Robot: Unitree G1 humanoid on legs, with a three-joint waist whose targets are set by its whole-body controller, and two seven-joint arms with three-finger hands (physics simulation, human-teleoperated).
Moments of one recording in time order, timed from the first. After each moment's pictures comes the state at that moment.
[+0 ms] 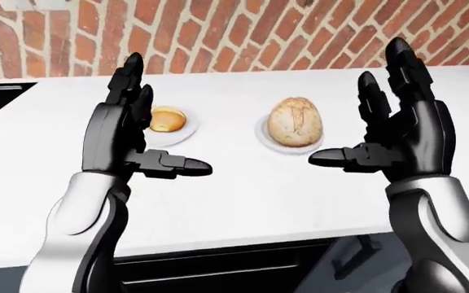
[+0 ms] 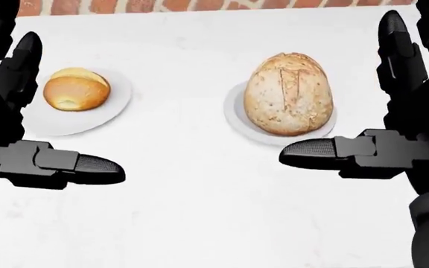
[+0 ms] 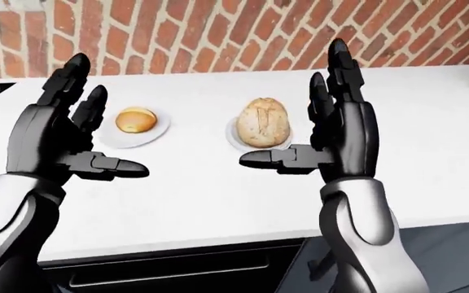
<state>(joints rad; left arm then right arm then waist) -0.45 0.21 0.17 -0.84 -0.14 1.05 -0.04 -0.38 -0.19 -0.22 -0.89 0.38 0.91 -0.21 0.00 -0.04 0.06</state>
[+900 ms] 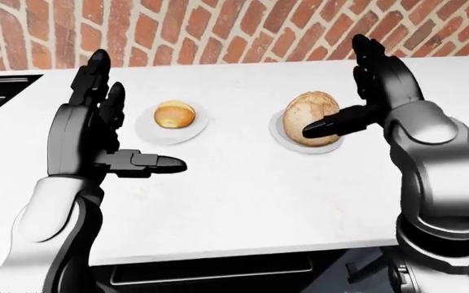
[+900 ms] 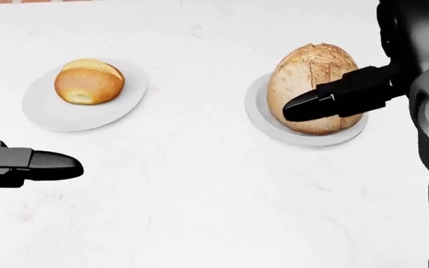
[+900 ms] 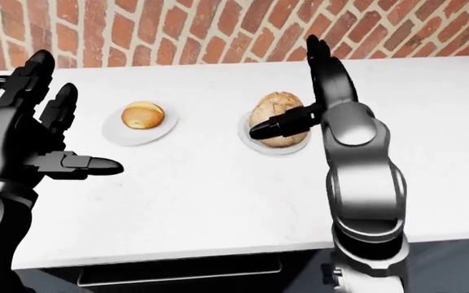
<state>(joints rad) -0.41 0.28 0.30 -0.82 -0.21 1.00 -0.05 -0.79 -0.44 -0.01 -0.51 -0.13 1.29 0.18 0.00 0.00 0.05</state>
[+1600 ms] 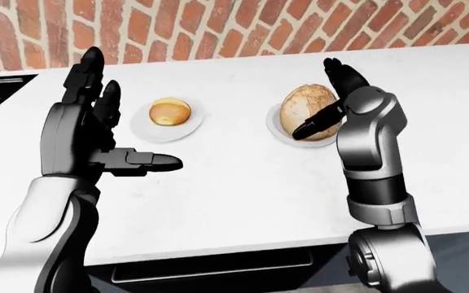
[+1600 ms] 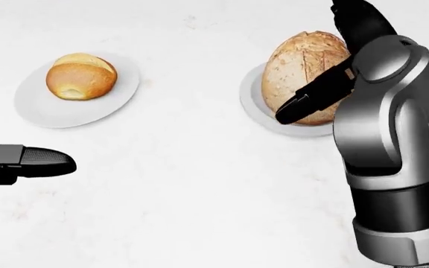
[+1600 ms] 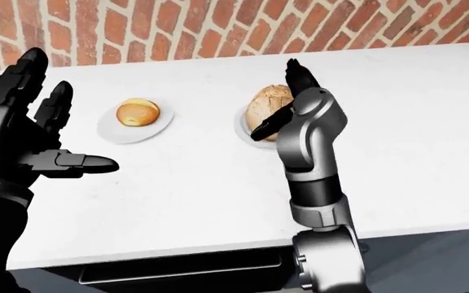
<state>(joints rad) -0.40 0.30 0.32 -0.81 -0.27 0.98 -0.02 -0.95 -0.23 0.00 0.11 -0.88 0.96 0.62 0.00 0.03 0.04</state>
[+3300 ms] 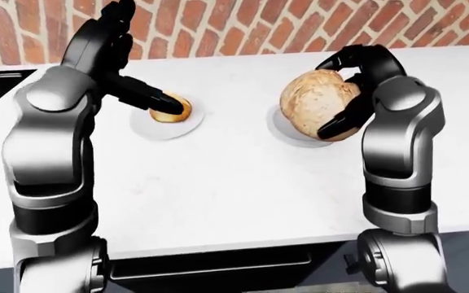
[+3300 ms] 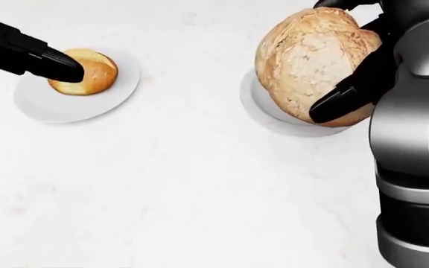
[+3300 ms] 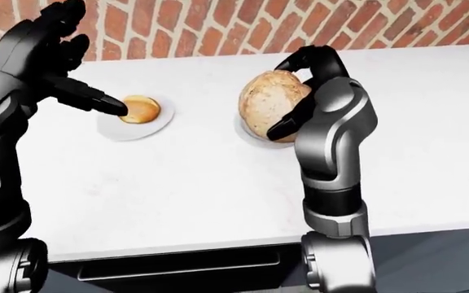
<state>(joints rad) -0.92 0.52 0.09 -0.21 0.09 0.96 -0.35 -0.93 -0.28 -0.06 -0.08 -0.86 0.99 0.62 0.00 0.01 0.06</state>
